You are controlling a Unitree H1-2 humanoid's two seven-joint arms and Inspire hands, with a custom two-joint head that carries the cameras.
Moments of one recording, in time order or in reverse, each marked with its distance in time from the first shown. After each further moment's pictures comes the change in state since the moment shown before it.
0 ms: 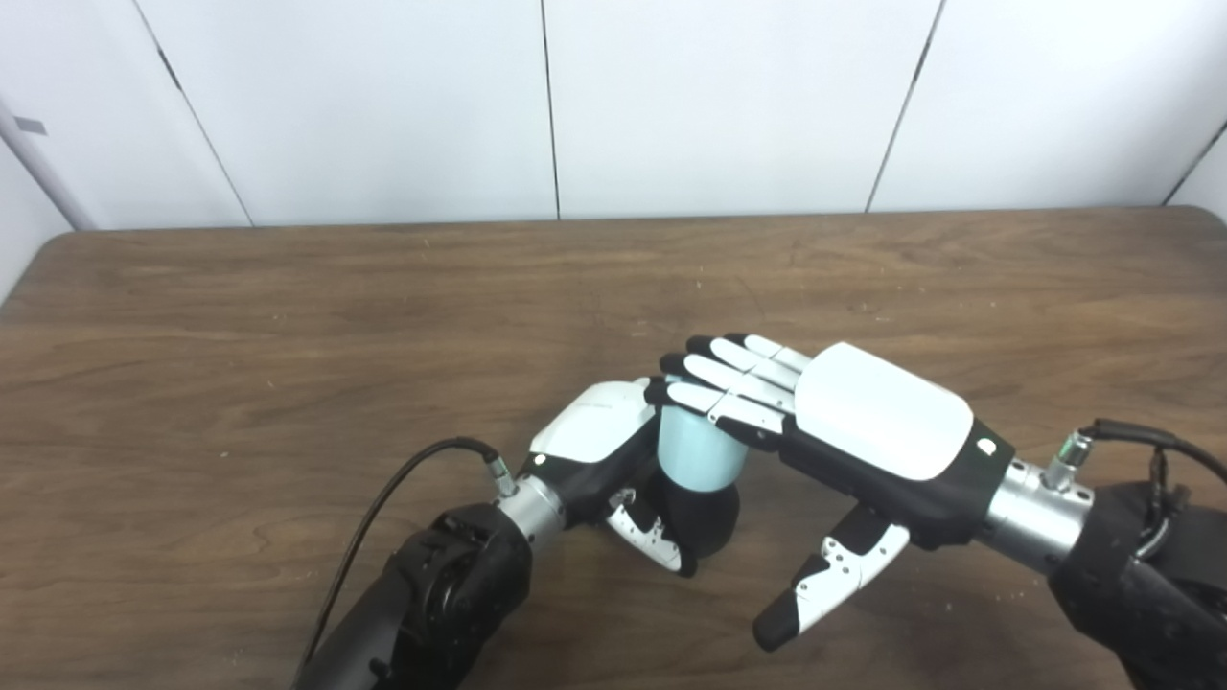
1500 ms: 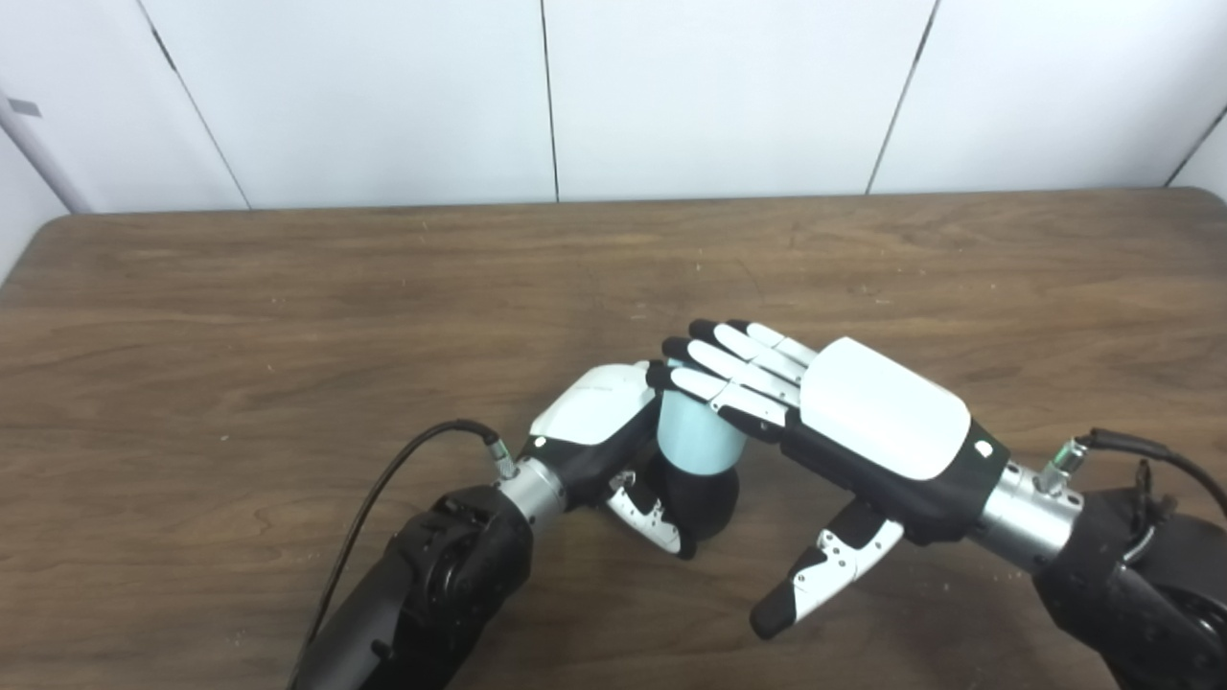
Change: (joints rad) left arm 0.000 -0.003 0.003 -0.004 0.000 0.014 -0.011; right arm 0.072 0.001 0.026 0.057 -0.022 -0.067 -0.130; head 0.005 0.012
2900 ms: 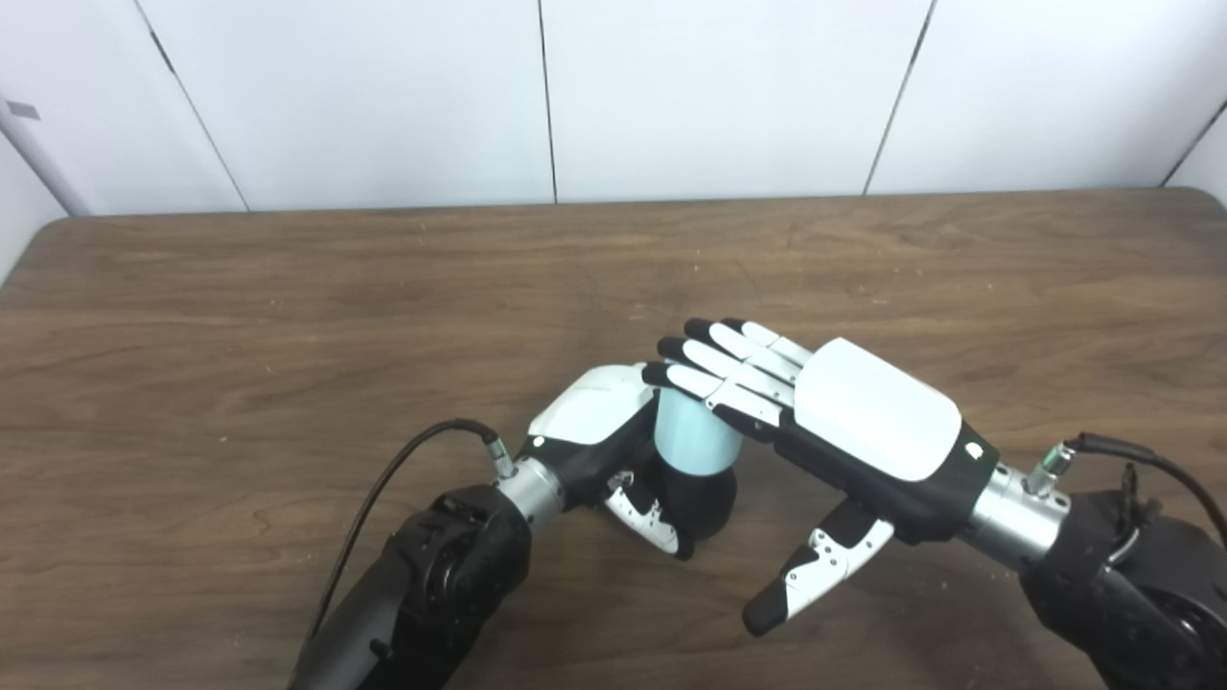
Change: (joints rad) left arm -0.002 0.002 0.001 -0.002 0.002 0.007 -0.013; right arm 0.009 0.000 0.026 0.028 -0.007 -0.020 -0.049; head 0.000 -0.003
